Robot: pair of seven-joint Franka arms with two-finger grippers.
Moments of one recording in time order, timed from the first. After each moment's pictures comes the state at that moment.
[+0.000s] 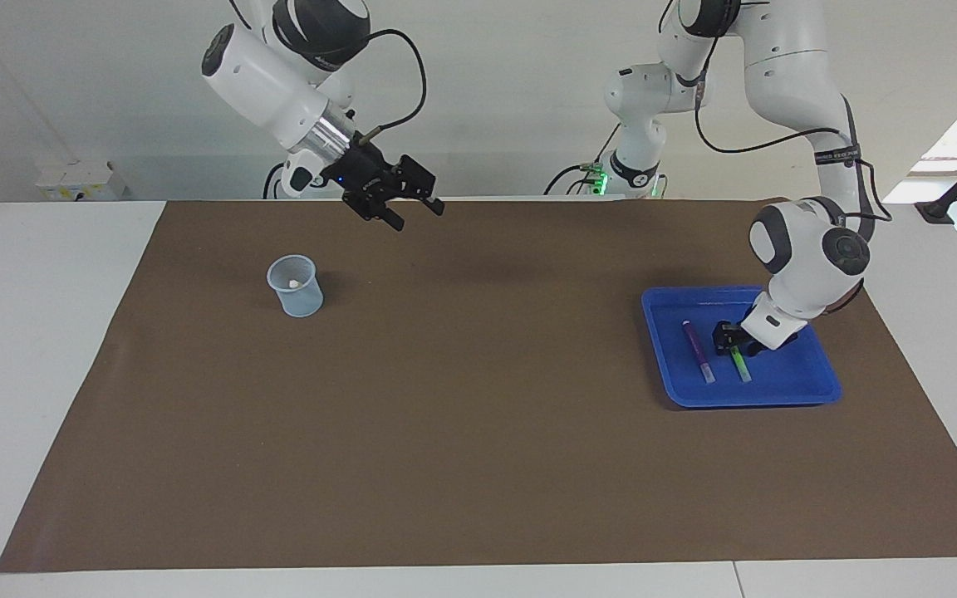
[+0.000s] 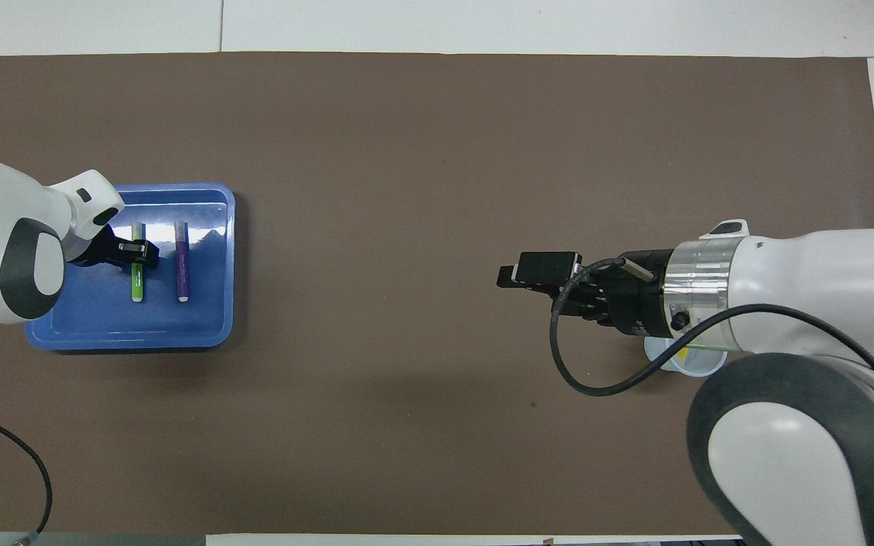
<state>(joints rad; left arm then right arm) 0.04 0.30 0.01 -2.02 0.00 2.24 0.19 -0.01 -0.22 0.33 -2.10 0.84 2.11 0.33</state>
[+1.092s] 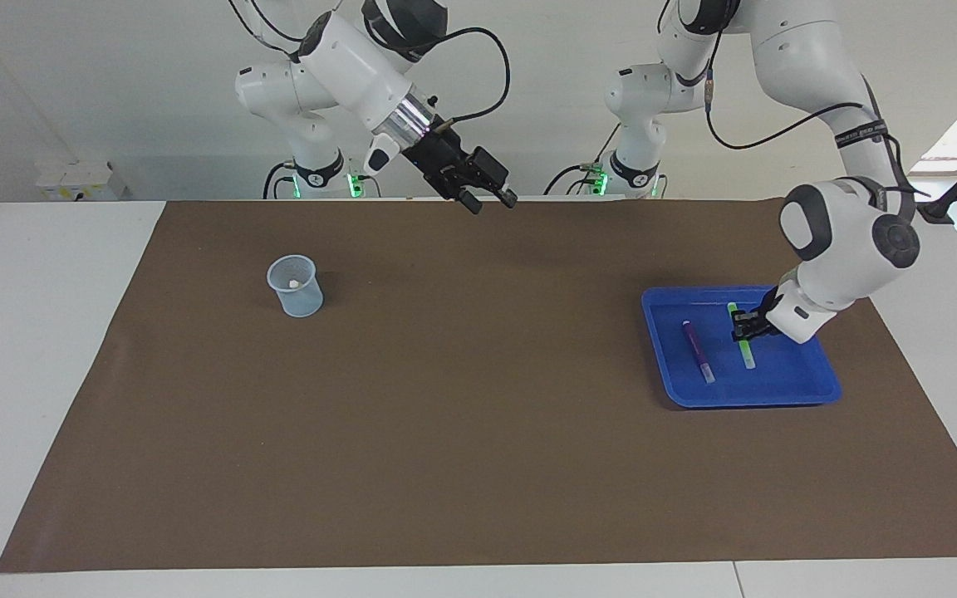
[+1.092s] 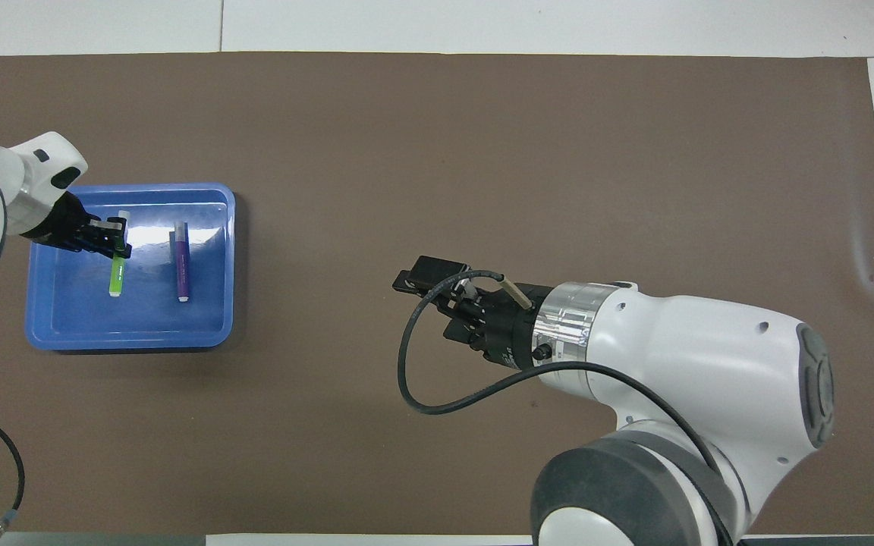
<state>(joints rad) 0.04 0.24 0.01 -1.70 -0.15 1.74 -0.01 0.22 -0.15 0.34 -2.09 0.87 2.40 0.66</state>
